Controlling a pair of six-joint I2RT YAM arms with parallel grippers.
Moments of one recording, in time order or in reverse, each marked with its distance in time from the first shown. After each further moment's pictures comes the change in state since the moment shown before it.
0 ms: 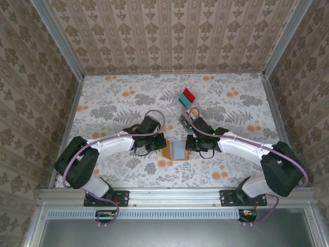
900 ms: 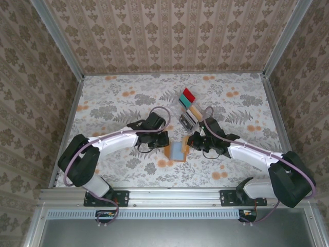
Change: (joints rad) left arm -0.029 0.023 0.115 -0.130 -0.030 0.051; right arm -0.103 -0.131 -0.163 0.247 -0.174 0.164
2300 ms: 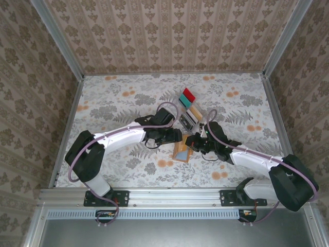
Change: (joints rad) left arm -0.070 0.094 0.193 -0.110 -0.049 -0.033; right arm -0.003 -0.041 -0.149 0.320 -0.101 0.156
